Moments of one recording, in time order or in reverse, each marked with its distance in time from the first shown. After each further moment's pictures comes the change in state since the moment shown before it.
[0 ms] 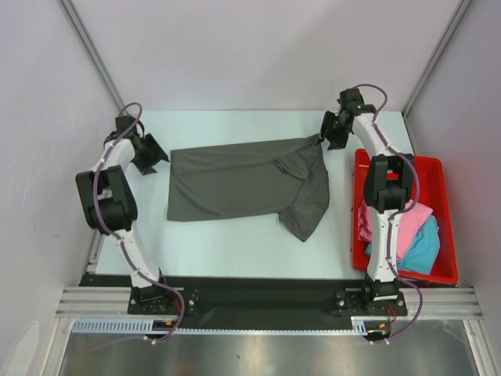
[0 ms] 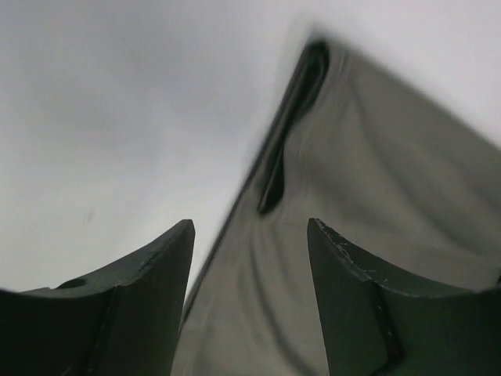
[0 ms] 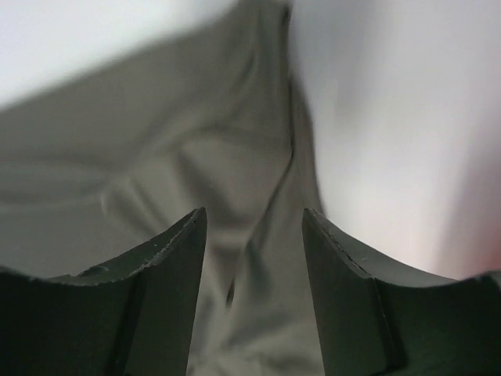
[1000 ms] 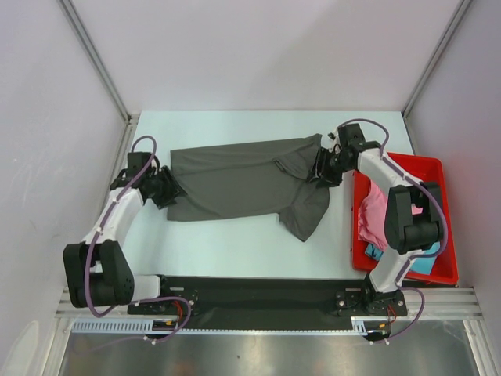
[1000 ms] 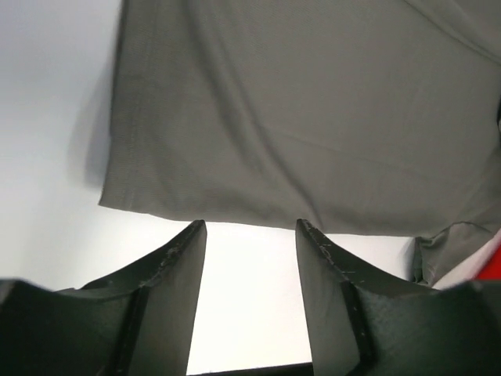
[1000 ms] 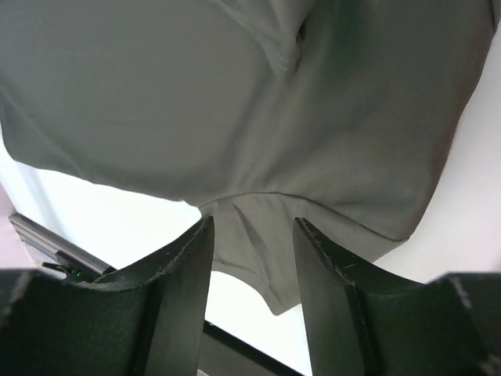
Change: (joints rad) left arm -0.158 -0.726 -0.686 0.002 0.053 -0.064; right arm 0.093 -0.592 -0.835 0.167 -0.212 0.001
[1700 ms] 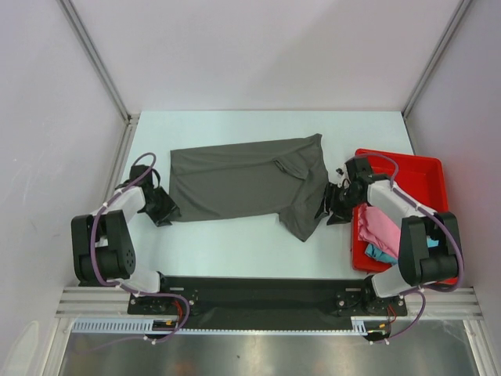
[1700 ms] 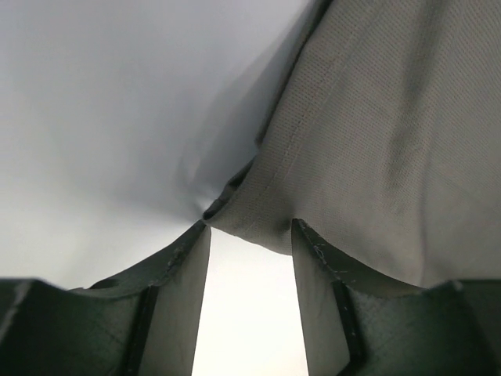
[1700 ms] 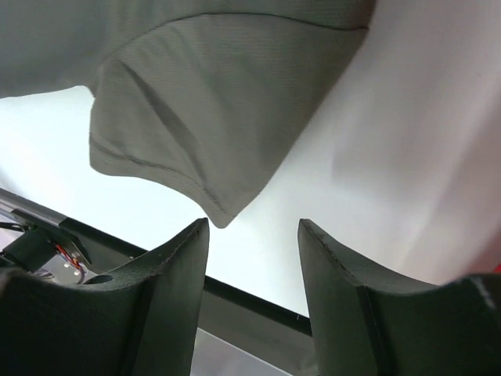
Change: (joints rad) left arm 0.084 0.179 -0.101 0.029 -0.109 -0.051; right arm -0.020 -0.274 -0.406 -0.033 0.003 -0.015
